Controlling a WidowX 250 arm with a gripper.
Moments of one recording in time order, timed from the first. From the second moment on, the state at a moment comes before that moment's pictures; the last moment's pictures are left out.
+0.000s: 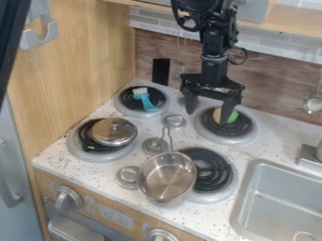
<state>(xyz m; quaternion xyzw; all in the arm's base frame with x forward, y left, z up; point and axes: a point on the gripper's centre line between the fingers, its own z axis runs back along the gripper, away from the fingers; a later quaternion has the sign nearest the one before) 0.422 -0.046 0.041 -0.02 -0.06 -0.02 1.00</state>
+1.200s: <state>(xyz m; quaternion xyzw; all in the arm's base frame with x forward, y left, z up) 0.335 -0.063 0.002 -0.04 -0.03 -0.06 1.00</state>
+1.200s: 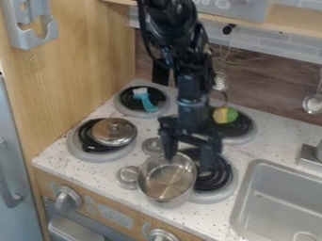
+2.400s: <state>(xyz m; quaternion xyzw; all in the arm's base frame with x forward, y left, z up) 0.327 -0.083 -0.056 -0.03 0.03 -0.08 1.00</state>
